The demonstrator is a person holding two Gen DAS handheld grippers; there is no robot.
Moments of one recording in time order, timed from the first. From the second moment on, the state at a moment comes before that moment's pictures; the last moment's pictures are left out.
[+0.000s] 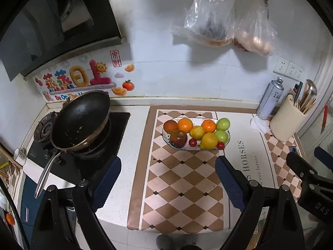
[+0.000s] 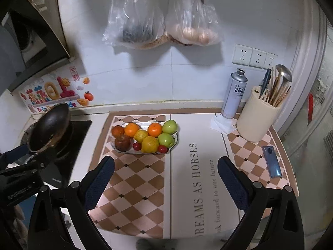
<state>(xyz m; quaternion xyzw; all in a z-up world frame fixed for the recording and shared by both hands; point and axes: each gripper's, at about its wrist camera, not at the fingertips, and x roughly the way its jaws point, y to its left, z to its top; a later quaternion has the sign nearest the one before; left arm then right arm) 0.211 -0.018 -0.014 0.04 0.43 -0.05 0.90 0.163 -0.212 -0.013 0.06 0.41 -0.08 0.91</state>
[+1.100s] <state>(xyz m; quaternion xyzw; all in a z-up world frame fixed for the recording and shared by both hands) 0.246 -0.023 -0.038 0.05 0.44 -0.03 0.90 0.197 -0.214 -0.033 0.06 0.43 -0.07 0.90</state>
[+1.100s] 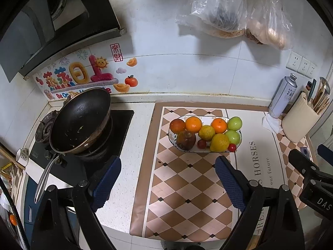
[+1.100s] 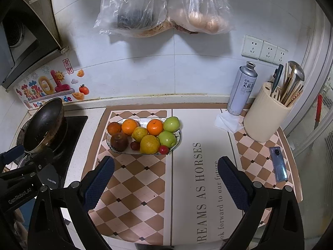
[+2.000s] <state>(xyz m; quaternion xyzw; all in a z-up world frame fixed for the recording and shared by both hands) 0.241 -0.023 -0.035 0.05 0.44 -0.03 0.90 0.199 -0.214 -0.031 0.06 0.43 -0.07 0.90</state>
